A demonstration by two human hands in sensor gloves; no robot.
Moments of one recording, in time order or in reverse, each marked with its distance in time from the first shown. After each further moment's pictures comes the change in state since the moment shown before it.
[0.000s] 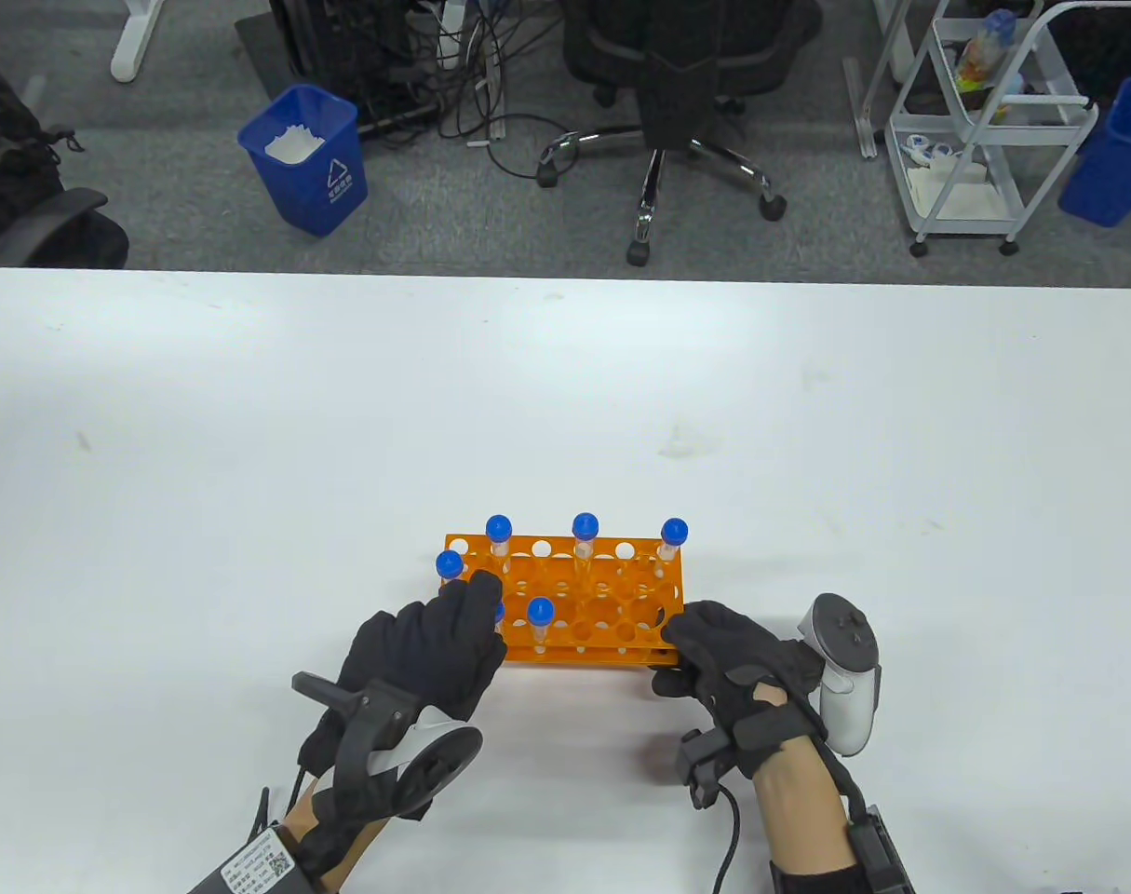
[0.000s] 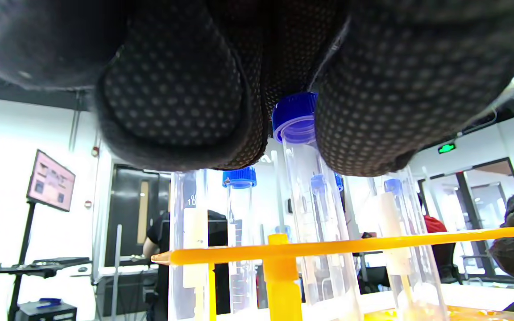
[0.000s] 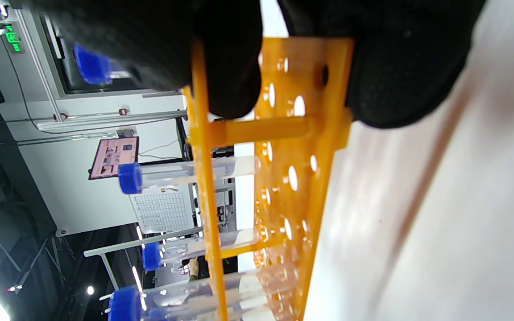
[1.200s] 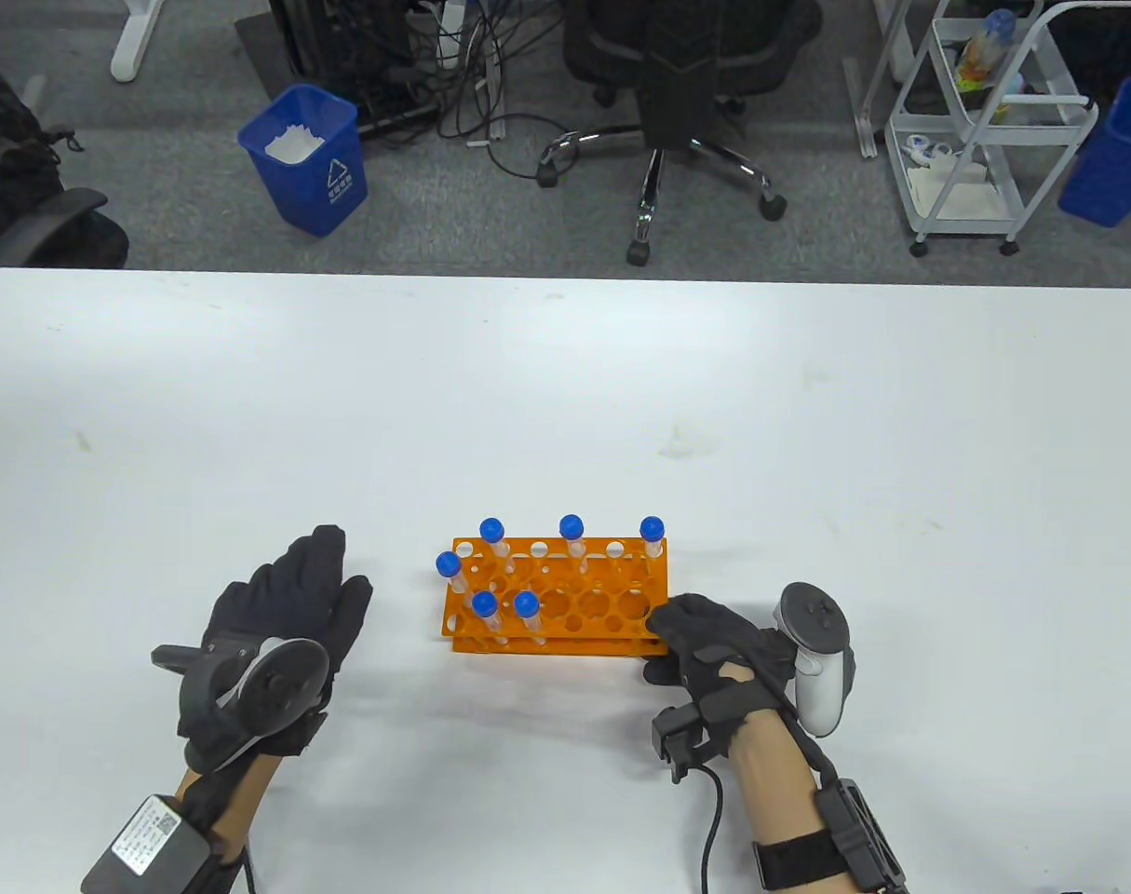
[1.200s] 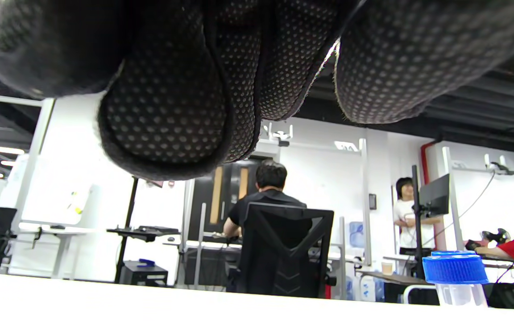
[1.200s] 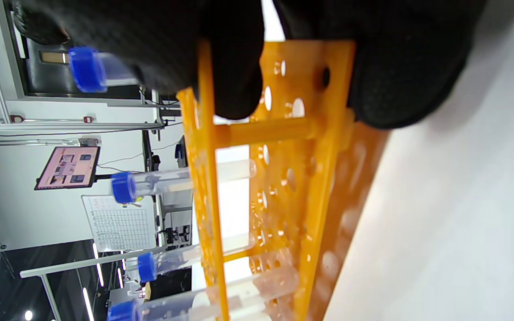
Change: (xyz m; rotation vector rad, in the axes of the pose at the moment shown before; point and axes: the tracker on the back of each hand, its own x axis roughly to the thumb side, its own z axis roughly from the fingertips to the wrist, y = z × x) left_hand -0.115 -0.019 0.017 -0.054 0.271 -0.015; right_hand -0.023 0.002 -0.030 -0.091 0.085 0.089
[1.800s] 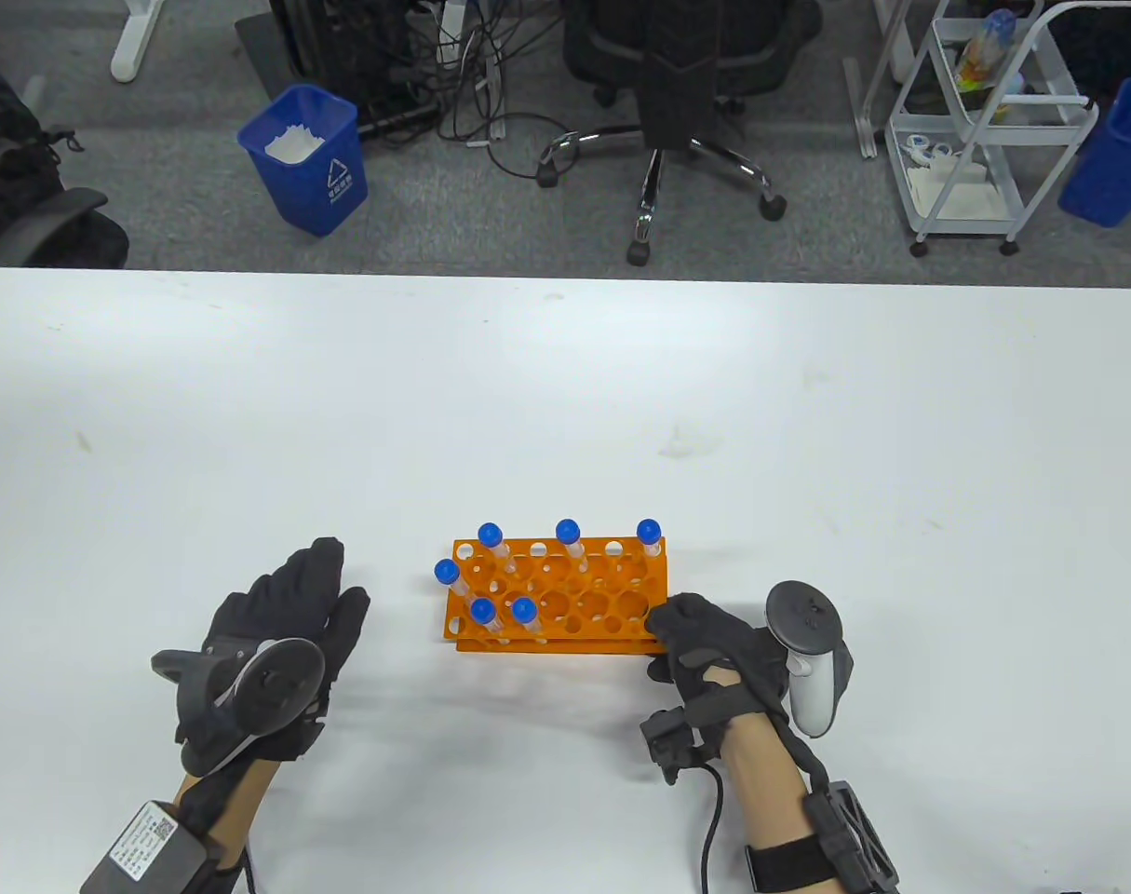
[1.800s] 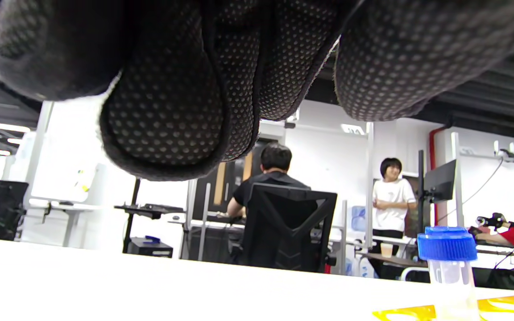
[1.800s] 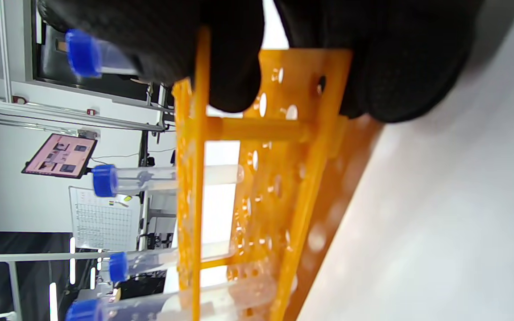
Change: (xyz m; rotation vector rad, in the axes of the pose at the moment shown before) left_hand -0.004 -0.007 0.006 -0.076 0.023 0.015; right_hand 0.009 0.006 0.007 -0.093 -0.030 0.166
